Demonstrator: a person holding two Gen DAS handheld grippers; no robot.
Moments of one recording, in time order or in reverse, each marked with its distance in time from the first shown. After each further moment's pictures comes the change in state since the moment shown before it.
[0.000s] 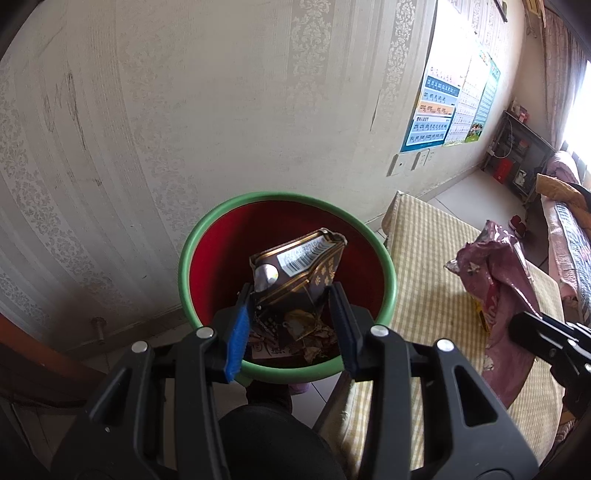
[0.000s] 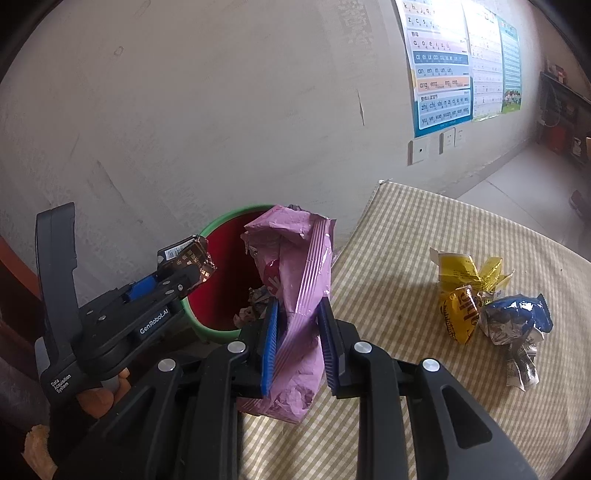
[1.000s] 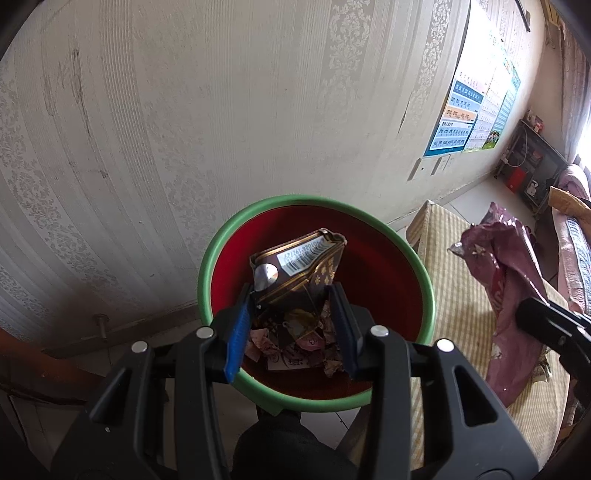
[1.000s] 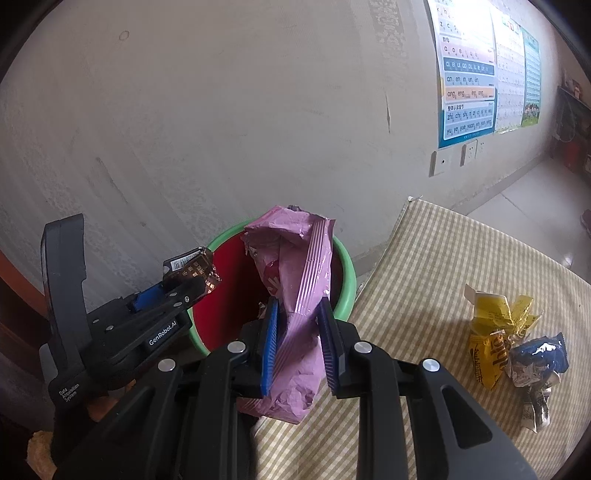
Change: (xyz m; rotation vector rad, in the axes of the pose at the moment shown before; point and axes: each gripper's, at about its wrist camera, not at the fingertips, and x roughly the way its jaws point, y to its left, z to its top) left arm 0.031 0.034 0.019 -0.053 0.031 0.021; right arm 0.039 0.024 0.032 -0.054 0.007 0.018
